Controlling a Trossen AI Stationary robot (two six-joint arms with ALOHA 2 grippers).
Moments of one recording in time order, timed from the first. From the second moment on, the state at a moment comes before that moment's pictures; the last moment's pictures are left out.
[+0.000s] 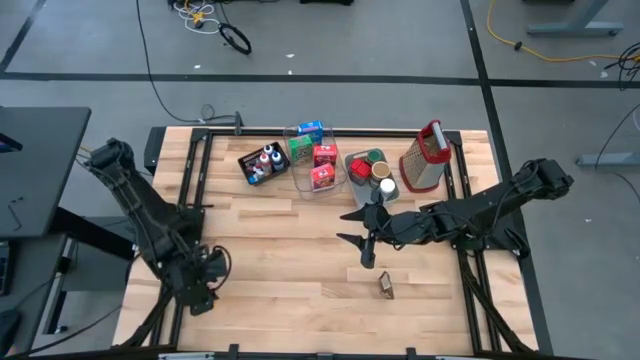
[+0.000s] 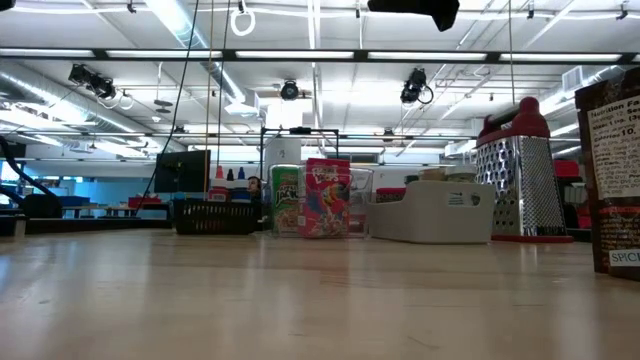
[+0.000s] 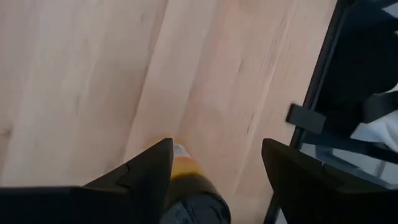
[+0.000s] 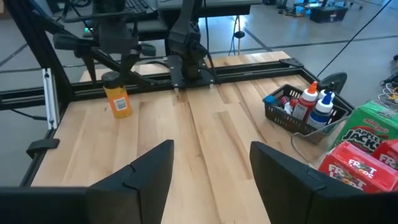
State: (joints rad) left arm -0.94 1.15 0.84 -0.82 -0.10 -1.25; right arm 0.36 1.34 0.99 -0.03 0.49 0.22
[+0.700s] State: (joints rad) left arm -1.13 1.25 0.83 -0.93 -0.13 -1.46; right arm 0.35 1.34 0.99 -0.03 0.49 0.22
